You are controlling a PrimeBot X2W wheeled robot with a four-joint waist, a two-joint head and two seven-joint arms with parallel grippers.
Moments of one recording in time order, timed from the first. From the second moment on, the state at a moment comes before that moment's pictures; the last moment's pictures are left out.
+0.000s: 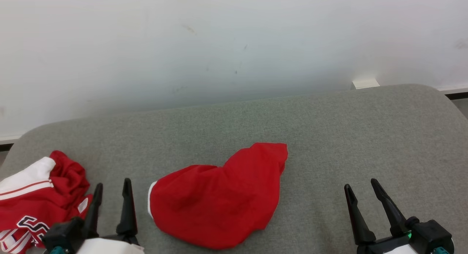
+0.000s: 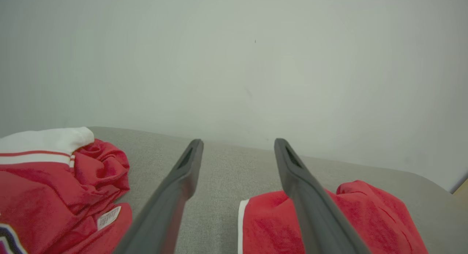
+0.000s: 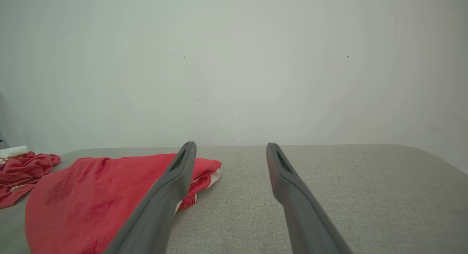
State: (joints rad) left arm -0.08 0.15 -0.07 0.16 -0.37 0.03 -0.26; right arm -0.08 -0.12 0.21 0.18 0.33 0.13 -0.26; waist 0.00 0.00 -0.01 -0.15
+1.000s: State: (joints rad) left arm -0.04 0.05 -0.04 0.15 -0.25 -0.07 -0.26; right arm -0.08 -0.12 0.26 0.24 0.37 0.13 -0.26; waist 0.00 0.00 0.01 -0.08
